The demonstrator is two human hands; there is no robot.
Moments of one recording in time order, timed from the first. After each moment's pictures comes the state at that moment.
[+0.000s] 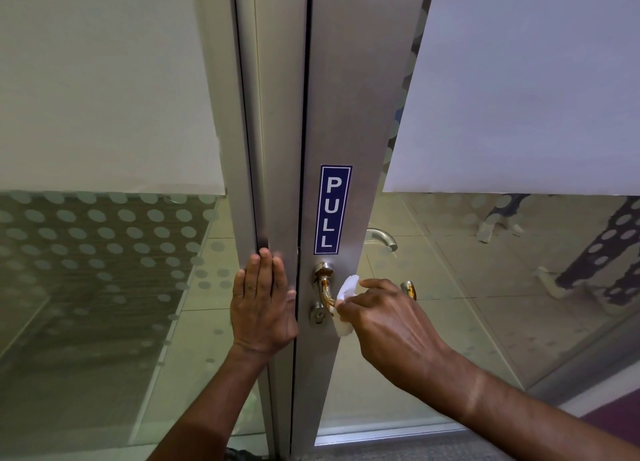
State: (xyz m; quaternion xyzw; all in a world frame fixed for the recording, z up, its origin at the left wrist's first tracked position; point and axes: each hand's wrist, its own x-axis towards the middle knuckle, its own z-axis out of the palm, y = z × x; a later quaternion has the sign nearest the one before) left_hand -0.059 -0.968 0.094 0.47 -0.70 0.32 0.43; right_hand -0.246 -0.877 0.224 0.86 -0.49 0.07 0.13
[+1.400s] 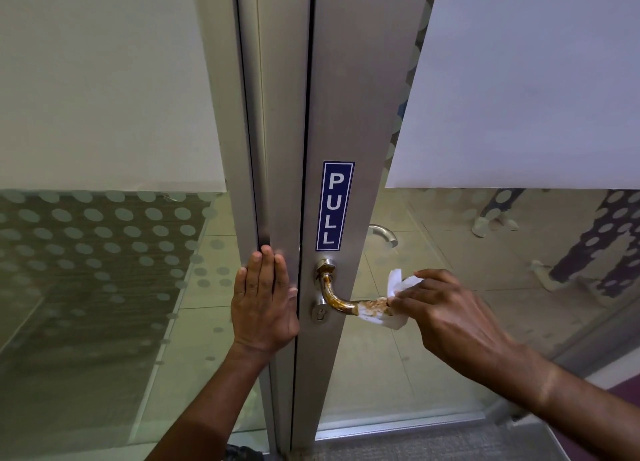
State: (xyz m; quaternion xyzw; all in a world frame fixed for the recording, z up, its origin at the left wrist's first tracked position) left_hand -0.057 -0.966 0.097 0.47 -0.70 0.32 0.43; right_hand -0.317 -0.875 0.222 0.86 -0.46 0.12 0.20
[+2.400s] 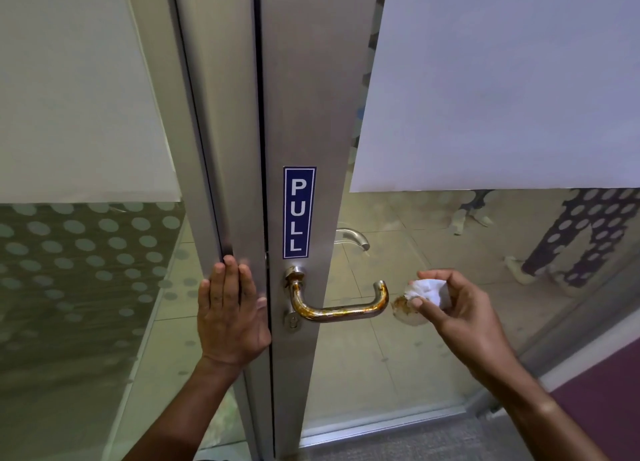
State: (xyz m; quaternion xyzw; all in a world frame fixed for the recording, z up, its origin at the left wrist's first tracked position) left_hand -0.060 -0.969 0.094 0.46 -0.69 0.34 0.45; right_hand -0.355 -0.868 0.201 0.52 -0.62 0.52 -0.28
